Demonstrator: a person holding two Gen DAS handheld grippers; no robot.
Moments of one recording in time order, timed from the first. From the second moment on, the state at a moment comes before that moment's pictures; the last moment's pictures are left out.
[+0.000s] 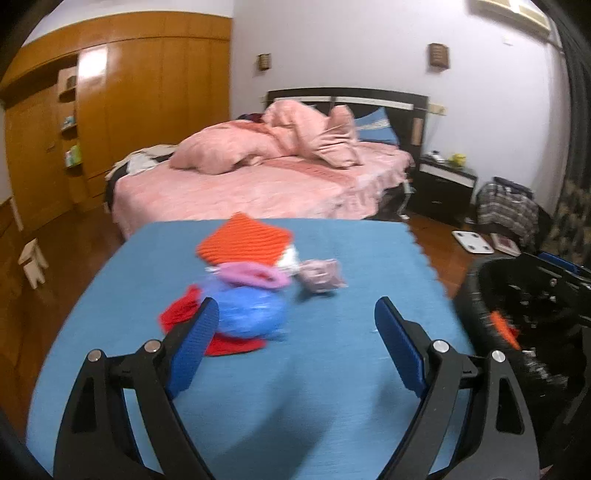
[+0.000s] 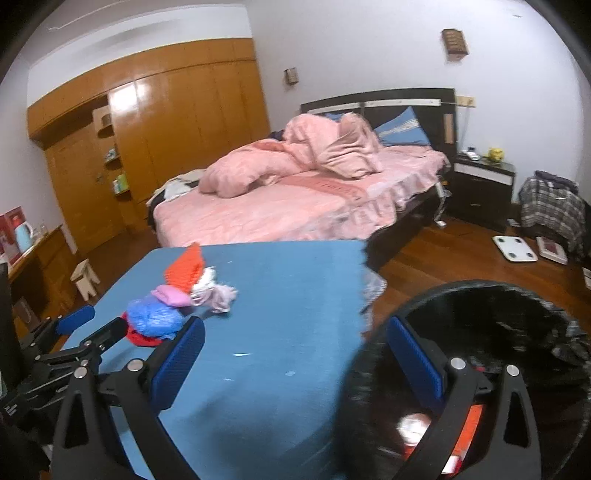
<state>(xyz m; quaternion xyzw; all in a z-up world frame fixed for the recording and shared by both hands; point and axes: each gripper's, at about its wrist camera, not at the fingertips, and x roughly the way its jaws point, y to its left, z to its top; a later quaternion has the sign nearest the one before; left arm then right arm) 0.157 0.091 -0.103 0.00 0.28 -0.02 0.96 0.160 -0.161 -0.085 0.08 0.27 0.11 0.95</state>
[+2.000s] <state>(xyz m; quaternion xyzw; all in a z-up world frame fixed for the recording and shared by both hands) 0.175 0.220 -0.135 -0.05 0.35 0.07 0.93 0.214 -0.004 -0.133 0.02 0.33 0.21 0.92</state>
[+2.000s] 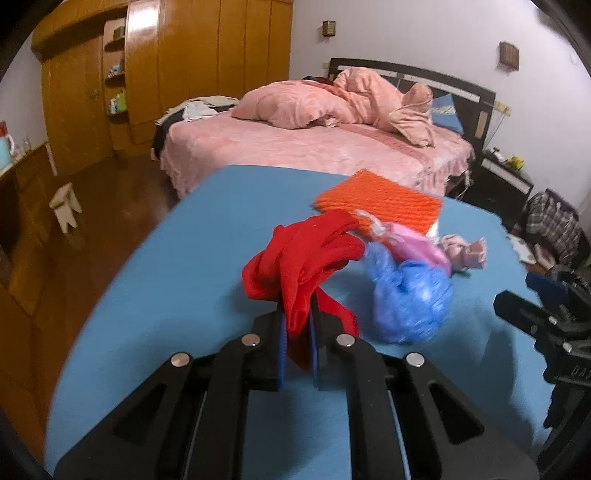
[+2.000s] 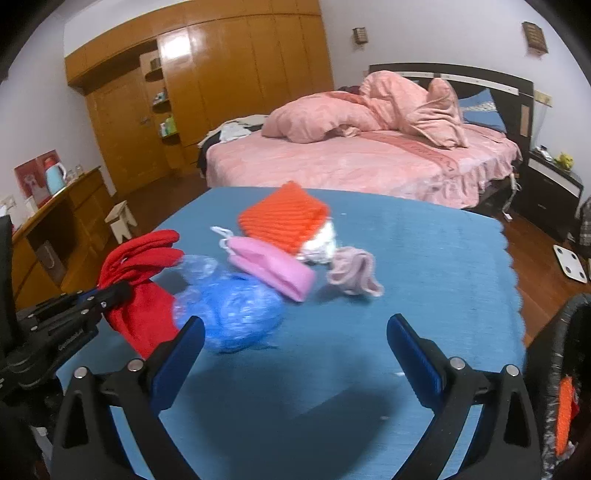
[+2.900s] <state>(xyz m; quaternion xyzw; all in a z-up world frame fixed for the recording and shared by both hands) 0.162 0.260 -0.156 -0.07 0.36 0.10 0.92 0.221 0.064 -0.156 -0.01 0.38 0.27 0.89</state>
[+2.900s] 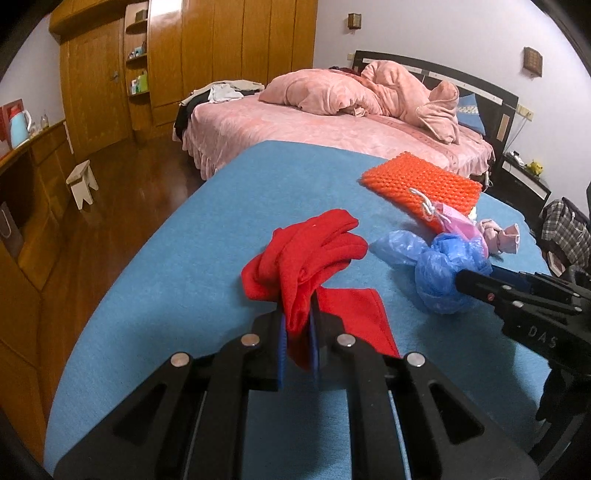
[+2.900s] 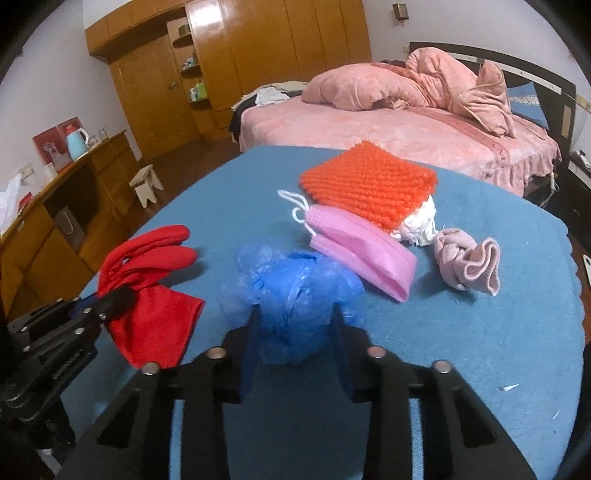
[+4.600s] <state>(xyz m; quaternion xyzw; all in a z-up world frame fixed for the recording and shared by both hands) 0.135 0.186 -0.105 -0.04 0.32 0.02 0.95 0.174 -0.015 -0.092 0.03 0.32 0.24 0.92</state>
